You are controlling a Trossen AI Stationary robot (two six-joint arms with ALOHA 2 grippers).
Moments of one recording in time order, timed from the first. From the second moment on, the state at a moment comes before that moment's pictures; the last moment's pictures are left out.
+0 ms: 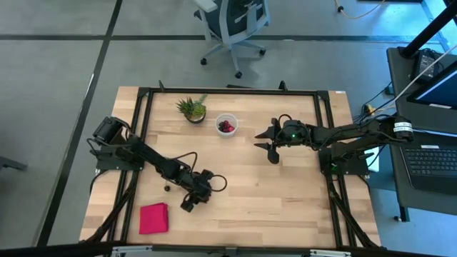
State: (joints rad) left arm -0.39 1.74 0.74 0.08 0.07 0.04; right arm -0.16 1.25 0.42 0.38 -0.05 0.03
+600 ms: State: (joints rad) left arm -0.31 1.64 0.73 0.02 0.02 0.04; right arm -0.16 1.25 0.42 0.38 -0.05 0.02
